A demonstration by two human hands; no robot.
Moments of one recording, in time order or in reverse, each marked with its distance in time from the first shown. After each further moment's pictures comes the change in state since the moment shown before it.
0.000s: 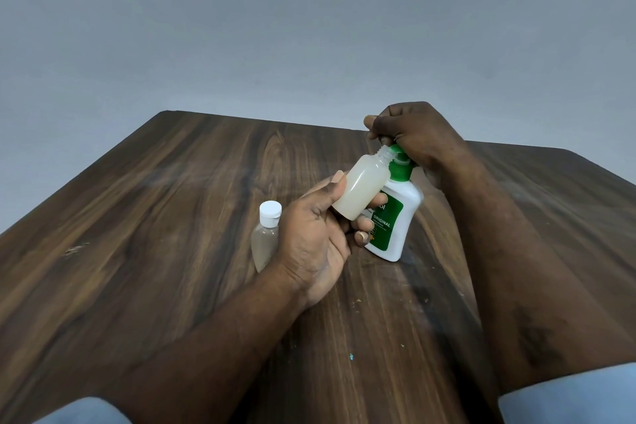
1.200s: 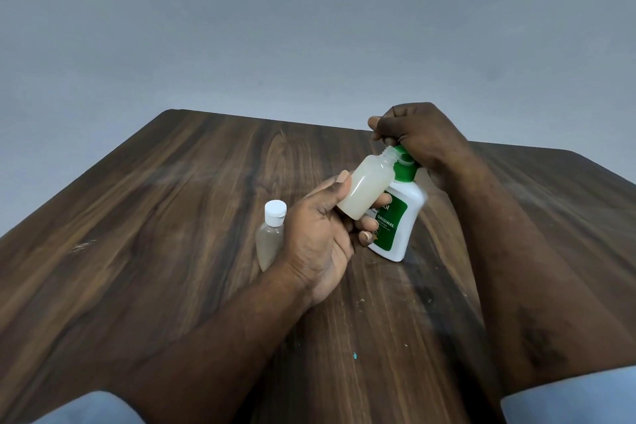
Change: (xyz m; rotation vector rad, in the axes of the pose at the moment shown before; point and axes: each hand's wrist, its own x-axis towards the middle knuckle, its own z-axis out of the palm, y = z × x) left_hand 0.000 0.001 0.000 0.004 0.002 0.010; right_hand -0.001 -0.002 0.000 -0.002 -0.006 0.029
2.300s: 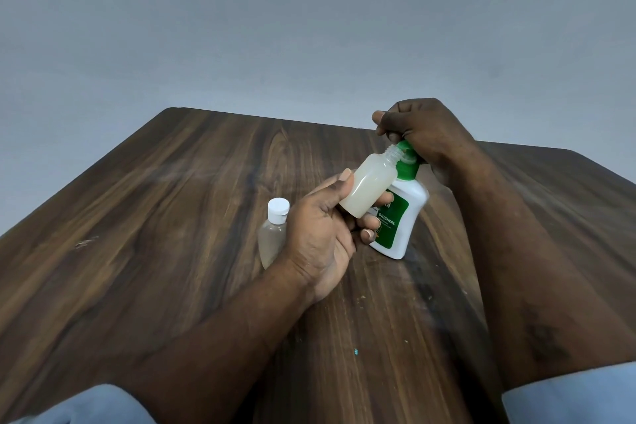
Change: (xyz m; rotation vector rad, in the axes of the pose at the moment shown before) left_hand 0.002 -0.002 -0.002 0.003 -0.011 -0.002; right_hand -0.003 -0.004 -0.002 -0.033 0.022 0.000
